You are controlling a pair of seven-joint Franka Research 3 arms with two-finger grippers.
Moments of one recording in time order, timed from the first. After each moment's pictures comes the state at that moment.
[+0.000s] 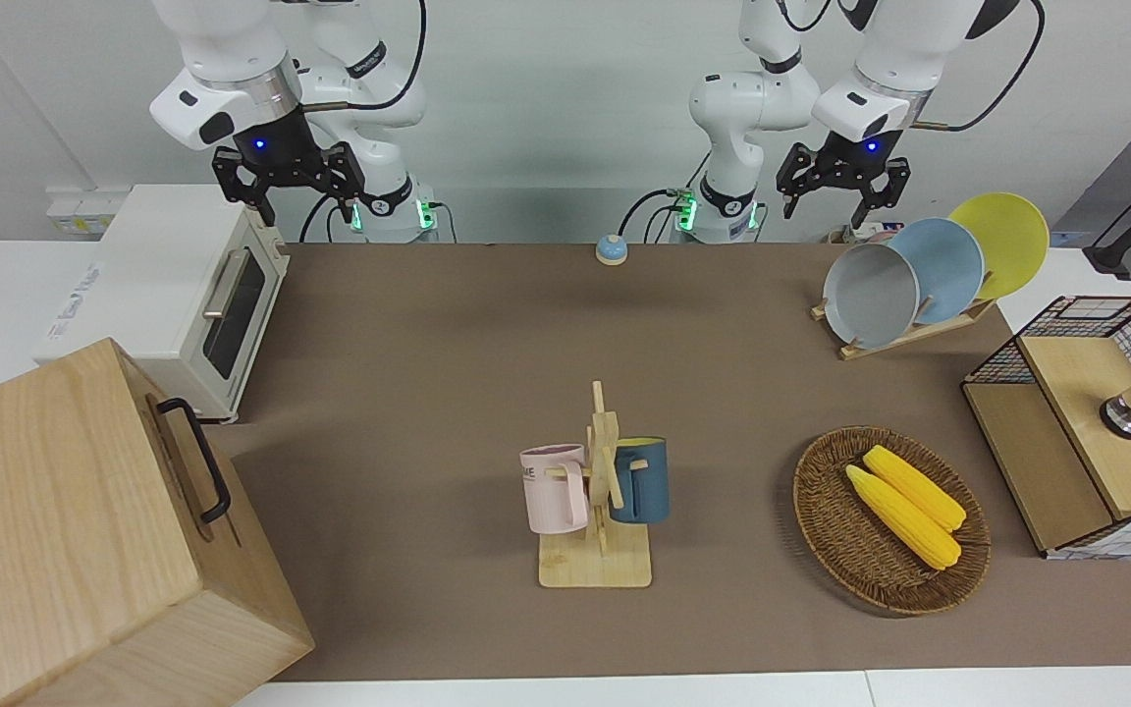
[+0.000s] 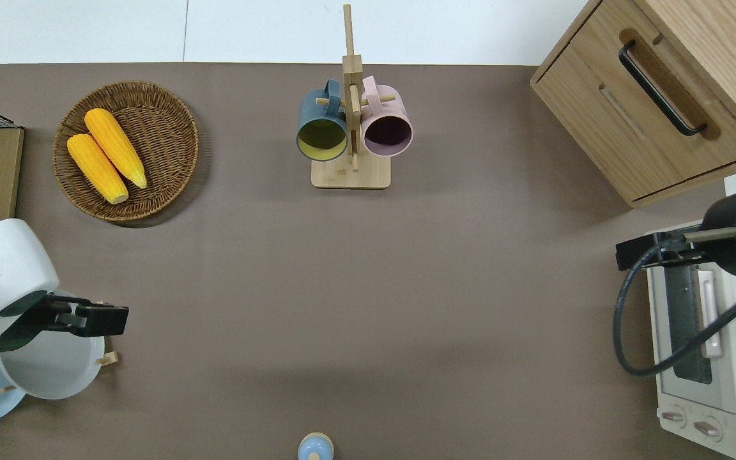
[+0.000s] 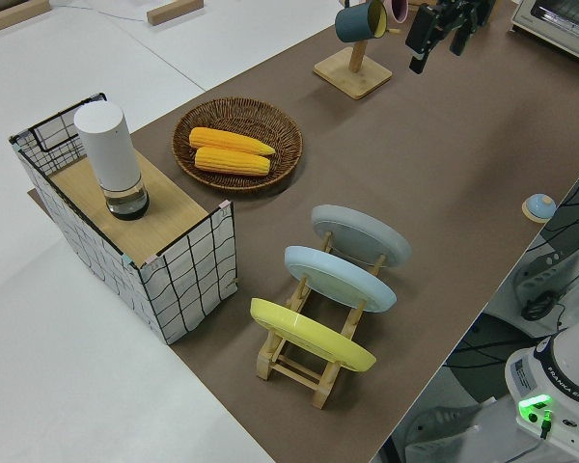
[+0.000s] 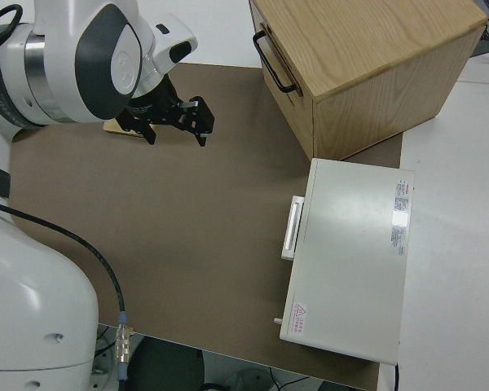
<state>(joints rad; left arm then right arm) -0.05 -0.27 -0.07 -1.89 -0.04 1.63 0.13 -0.08 -0.02 0.19 -1.50 0.00 1.41 0.06</state>
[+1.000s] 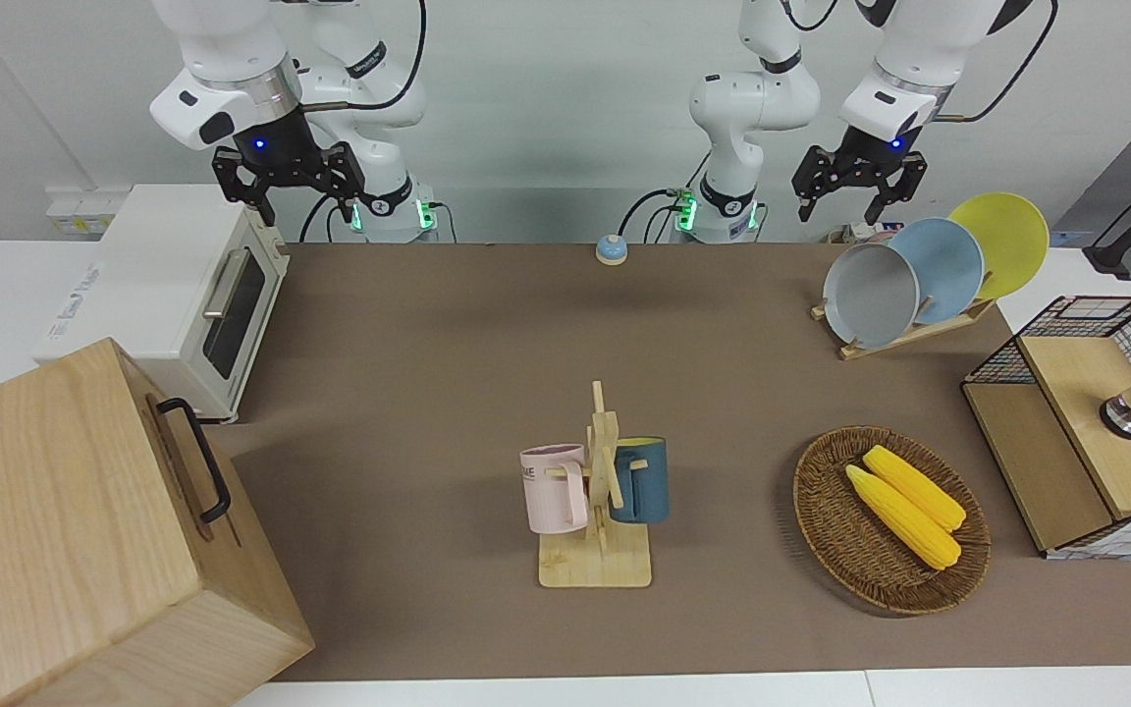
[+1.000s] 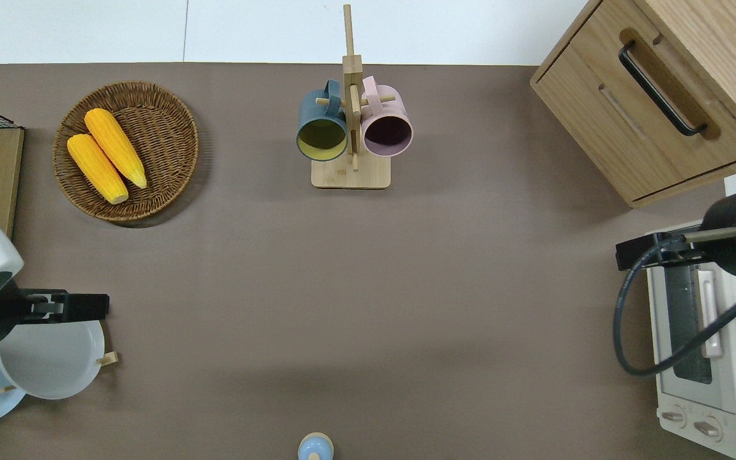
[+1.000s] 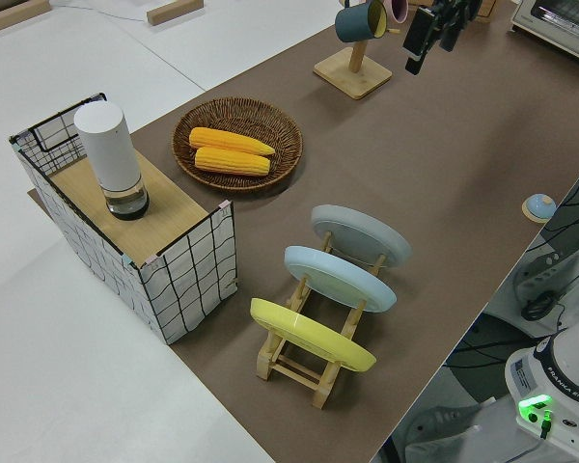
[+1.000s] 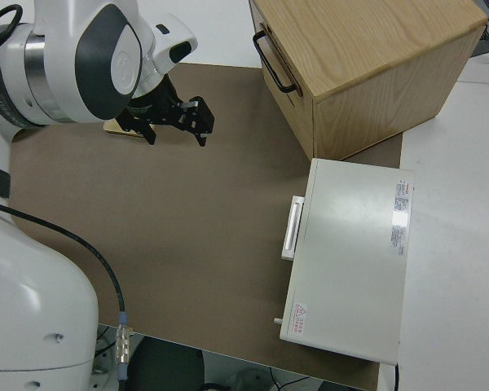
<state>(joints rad) -0.04 -0.27 -0.03 -1.88 -0.04 1.64 0.00 -0.08 -0.02 0.19 -1.50 0.00 1.41 0.06</state>
